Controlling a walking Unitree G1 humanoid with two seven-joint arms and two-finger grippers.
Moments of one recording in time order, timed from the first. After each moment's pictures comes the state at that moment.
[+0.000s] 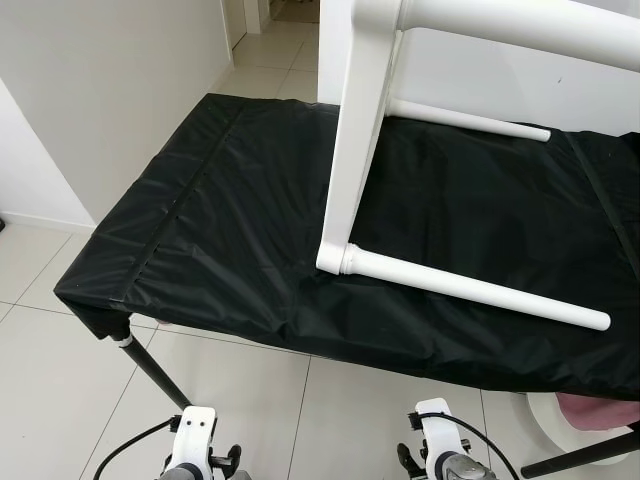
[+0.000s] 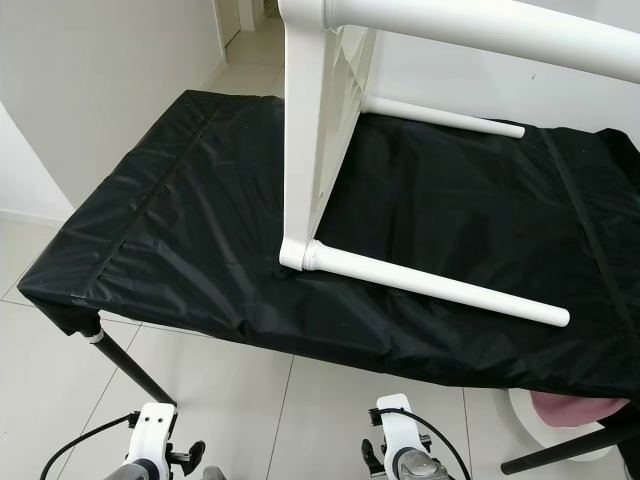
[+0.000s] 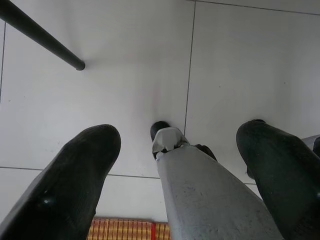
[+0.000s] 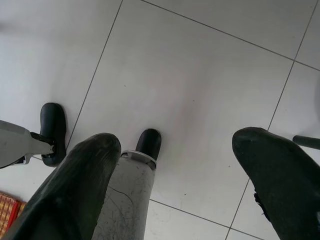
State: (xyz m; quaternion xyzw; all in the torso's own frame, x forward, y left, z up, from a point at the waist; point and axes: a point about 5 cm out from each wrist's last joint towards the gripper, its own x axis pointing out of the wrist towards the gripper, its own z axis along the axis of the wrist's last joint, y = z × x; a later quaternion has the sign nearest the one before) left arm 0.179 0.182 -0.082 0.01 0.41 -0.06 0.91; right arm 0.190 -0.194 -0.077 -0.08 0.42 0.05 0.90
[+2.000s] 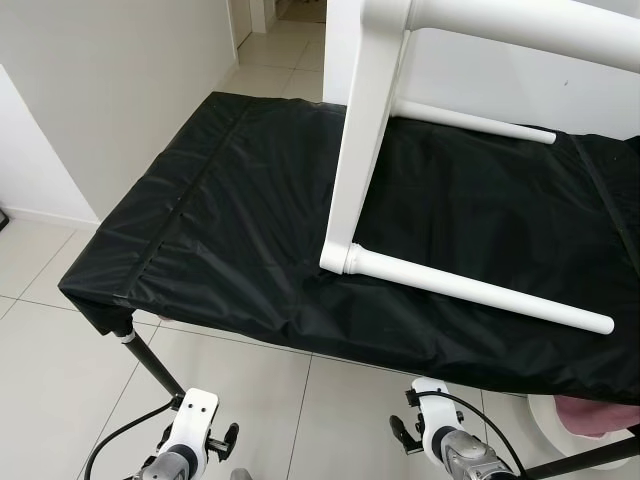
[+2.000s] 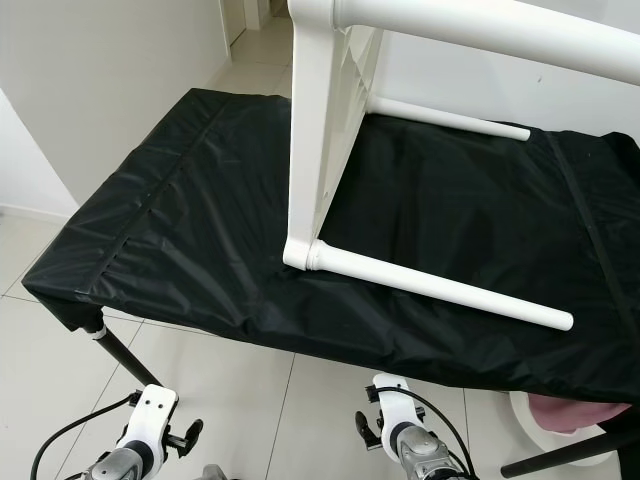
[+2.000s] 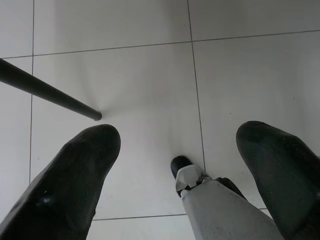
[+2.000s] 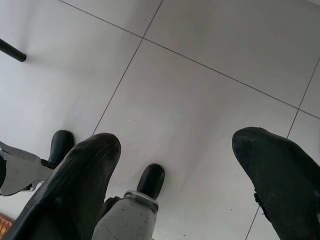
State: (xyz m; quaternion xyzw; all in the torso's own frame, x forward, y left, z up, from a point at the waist) left arm 0.196 0.188 -0.066 0.08 0.33 -0.11 0.93; right arm 0.217 -0.190 -0.060 -0.08 0.36 0.11 0.92
